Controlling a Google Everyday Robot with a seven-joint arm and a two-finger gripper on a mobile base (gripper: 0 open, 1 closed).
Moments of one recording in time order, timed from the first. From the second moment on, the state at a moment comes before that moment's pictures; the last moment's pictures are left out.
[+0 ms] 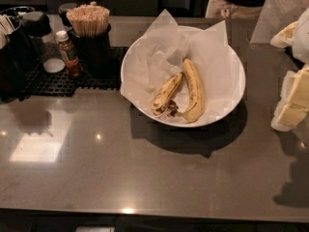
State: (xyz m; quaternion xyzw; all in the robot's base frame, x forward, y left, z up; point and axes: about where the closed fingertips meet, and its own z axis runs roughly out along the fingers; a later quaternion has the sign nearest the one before) arm 0.438 -0.217 0.976 -0.60 0.78 -0.03 0.16
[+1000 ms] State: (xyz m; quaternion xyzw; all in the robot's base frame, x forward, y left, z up) arm 0.428 -0.142 0.992 -0.70 0.69 -0.02 0.18
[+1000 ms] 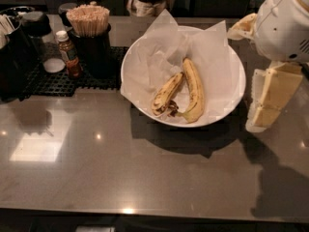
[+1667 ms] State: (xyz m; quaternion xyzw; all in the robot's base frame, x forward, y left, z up) arm 0.418 -0.084 1.013 -0.77 0.61 -0.03 0.19
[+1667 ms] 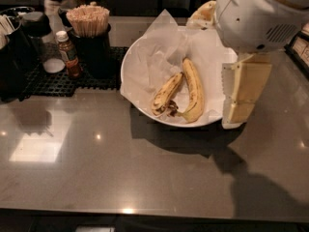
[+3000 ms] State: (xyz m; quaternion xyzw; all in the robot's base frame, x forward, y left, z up) arm 0.439 -0.044 1.023 -0.79 0.55 0.02 0.27
